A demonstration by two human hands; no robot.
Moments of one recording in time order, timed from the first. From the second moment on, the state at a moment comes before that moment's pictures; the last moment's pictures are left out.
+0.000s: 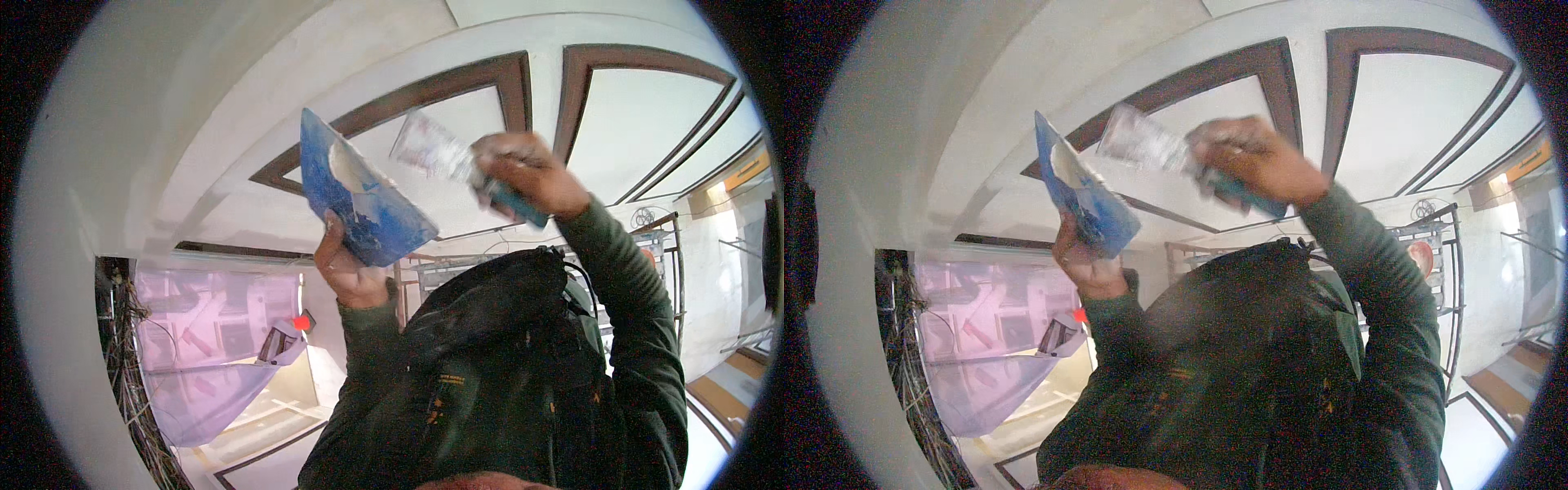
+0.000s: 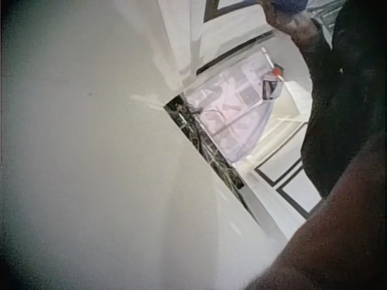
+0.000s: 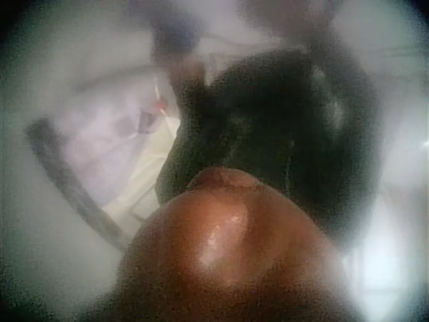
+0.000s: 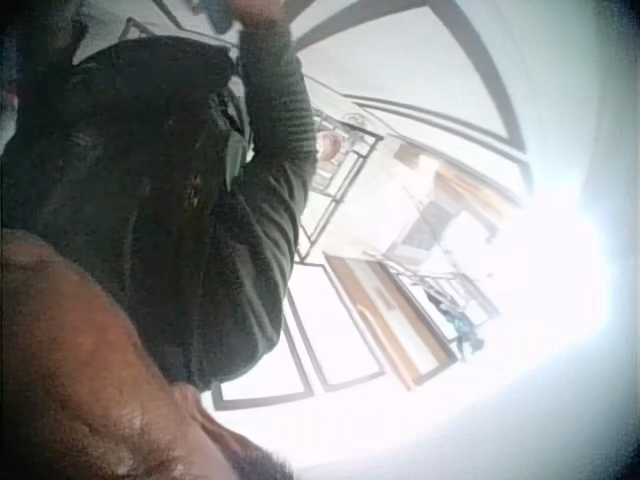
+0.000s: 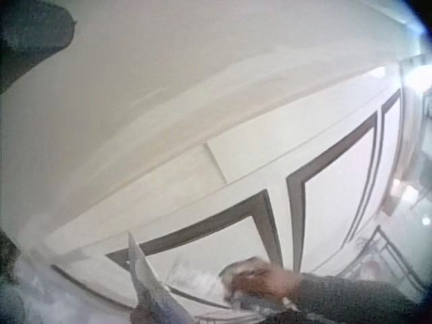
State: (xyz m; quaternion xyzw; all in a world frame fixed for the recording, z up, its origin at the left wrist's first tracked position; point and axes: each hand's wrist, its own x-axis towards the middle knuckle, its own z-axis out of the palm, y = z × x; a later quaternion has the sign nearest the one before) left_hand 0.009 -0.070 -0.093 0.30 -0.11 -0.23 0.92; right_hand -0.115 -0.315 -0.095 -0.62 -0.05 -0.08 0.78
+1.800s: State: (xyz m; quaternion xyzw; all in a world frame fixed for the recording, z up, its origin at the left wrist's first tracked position) left_hand 0.031 -0.010 -0.082 0.67 -0.28 0.05 0.68; right_hand -0.068 -0.304 0.116 -0.66 -0.03 -0.74 0.12
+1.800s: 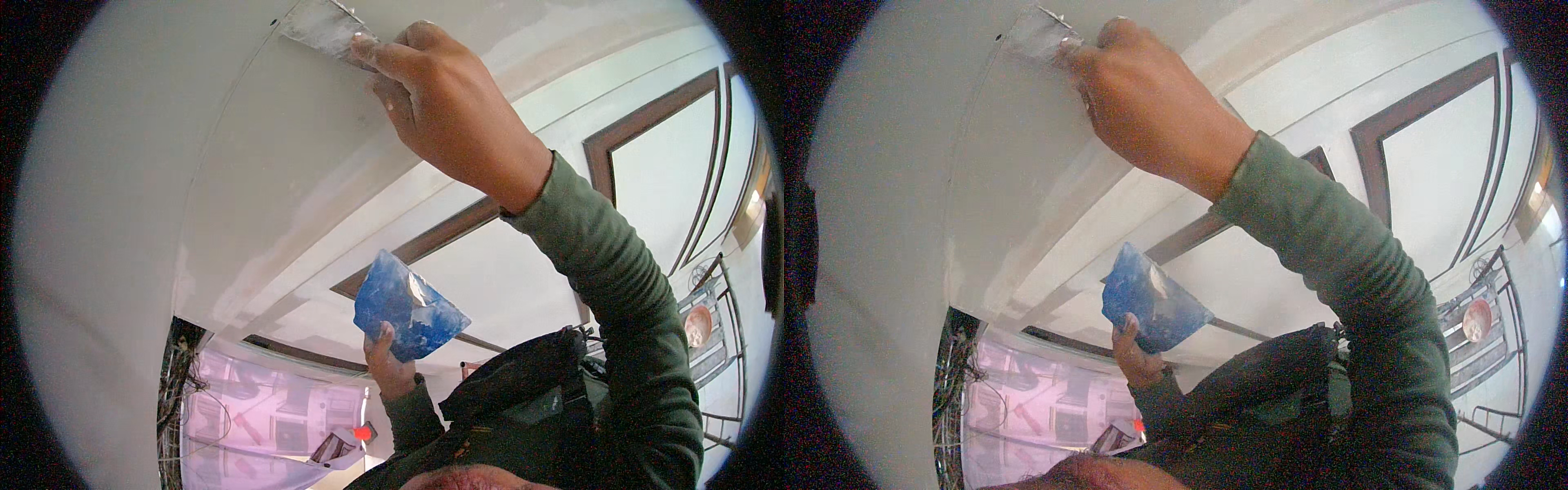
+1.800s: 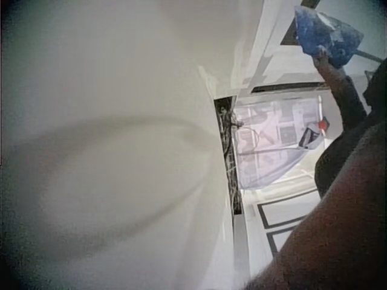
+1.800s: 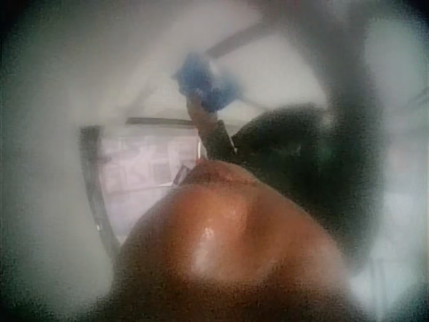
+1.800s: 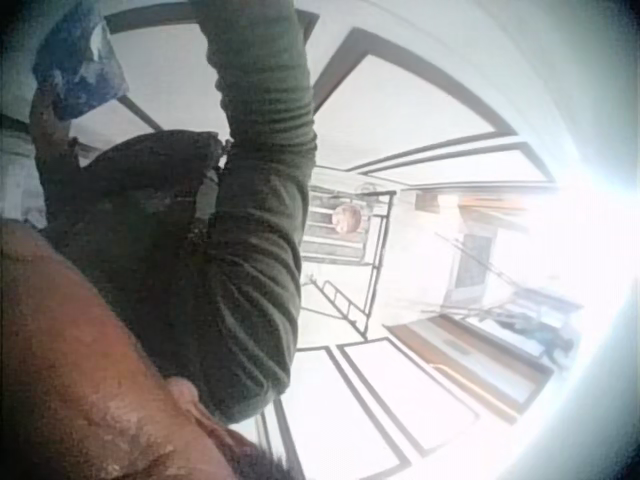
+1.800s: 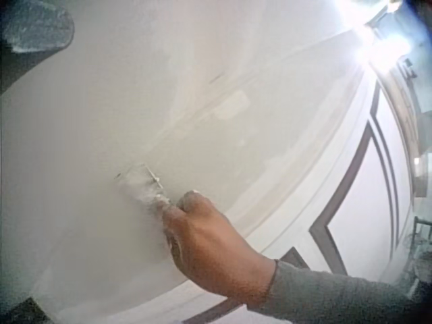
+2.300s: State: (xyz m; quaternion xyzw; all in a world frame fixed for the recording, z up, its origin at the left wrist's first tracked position) left_hand 0.034 -0.016 -0.075 0.65 -0.30 0.06 0.70; right_hand -0.052 -0.293 0.127 -0.65 0.03 -0.76 0.04
